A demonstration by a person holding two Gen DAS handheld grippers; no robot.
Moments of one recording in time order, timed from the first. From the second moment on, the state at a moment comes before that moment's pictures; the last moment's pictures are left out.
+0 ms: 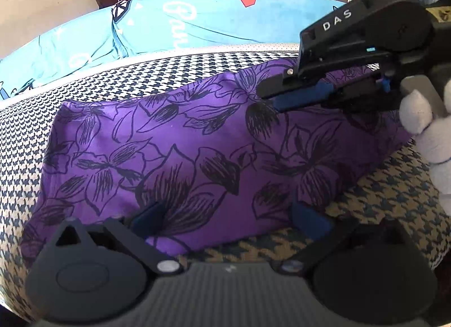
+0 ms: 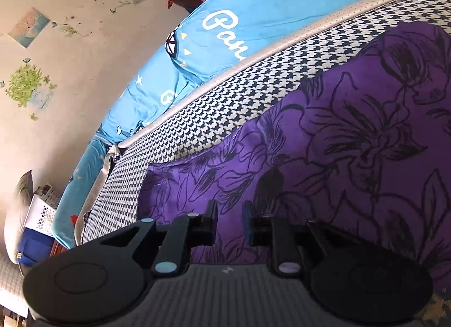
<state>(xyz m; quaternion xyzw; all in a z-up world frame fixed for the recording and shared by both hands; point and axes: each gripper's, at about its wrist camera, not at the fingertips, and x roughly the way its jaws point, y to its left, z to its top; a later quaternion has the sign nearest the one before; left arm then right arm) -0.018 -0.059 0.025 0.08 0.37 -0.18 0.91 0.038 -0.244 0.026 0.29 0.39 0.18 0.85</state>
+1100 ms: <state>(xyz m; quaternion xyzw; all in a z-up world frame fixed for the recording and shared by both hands) -0.042 -0.036 0.027 0.08 0.37 -0.17 0.91 -0.065 -0.267 0.034 0.33 0.28 0.11 0.90</state>
